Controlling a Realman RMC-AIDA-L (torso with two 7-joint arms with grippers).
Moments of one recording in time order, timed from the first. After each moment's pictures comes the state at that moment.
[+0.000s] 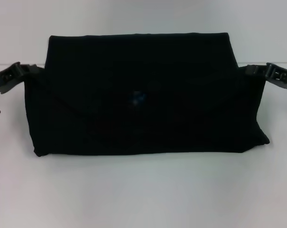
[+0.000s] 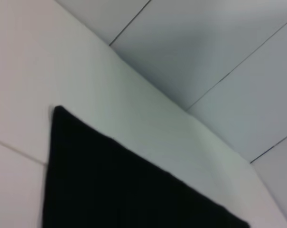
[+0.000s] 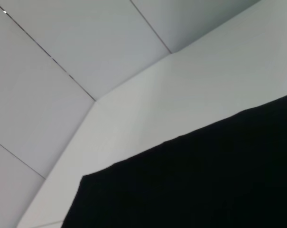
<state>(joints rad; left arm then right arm) -0.68 -1.97 0.16 0.51 2.20 1.13 -2.06 0.72 2.00 -0.39 -0.51 -2.11 -1.12 2.01</state>
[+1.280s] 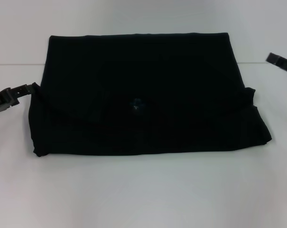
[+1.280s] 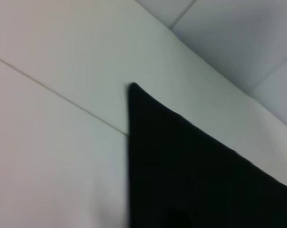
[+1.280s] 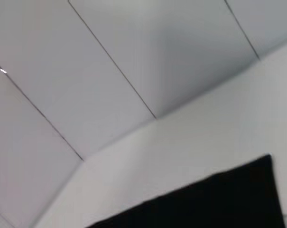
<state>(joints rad) -0.60 -1.95 0.26 0.48 2.20 1.05 -2.05 0.57 2.01 -0.50 -0.51 -1.74 -1.08 1.75</state>
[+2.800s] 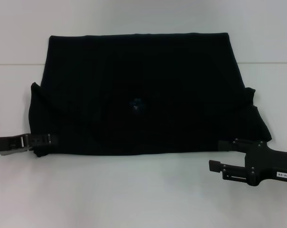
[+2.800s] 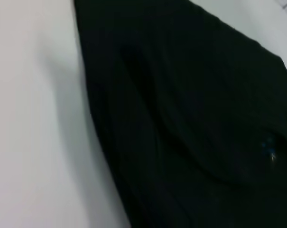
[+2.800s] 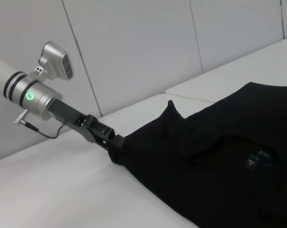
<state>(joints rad) -0.58 -1.95 0.37 0.53 2.43 1.28 -2.11 0.50 2.06 -0.53 -0.50 -2.10 -1.55 1.21</state>
